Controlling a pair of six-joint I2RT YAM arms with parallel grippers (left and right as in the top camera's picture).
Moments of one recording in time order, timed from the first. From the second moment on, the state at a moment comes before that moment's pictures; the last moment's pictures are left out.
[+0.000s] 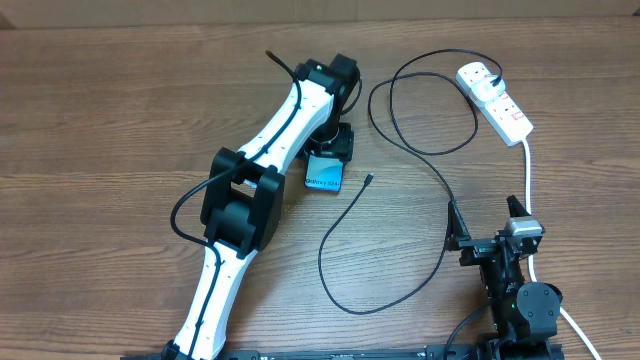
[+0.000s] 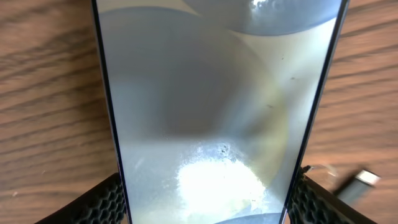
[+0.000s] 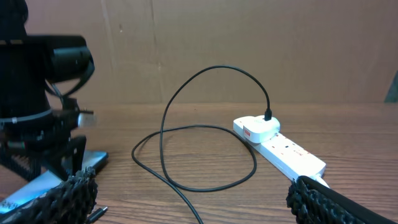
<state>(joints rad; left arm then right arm) -0.50 2.47 2.20 -1.34 0.07 -0.39 0.05 0.01 0.02 -0.03 -0.04 0.04</state>
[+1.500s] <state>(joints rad) -0.18 2.47 2.31 -1.52 1.29 -0.43 0.05 0.01 0.02 -0.01 -0.03 0.04</state>
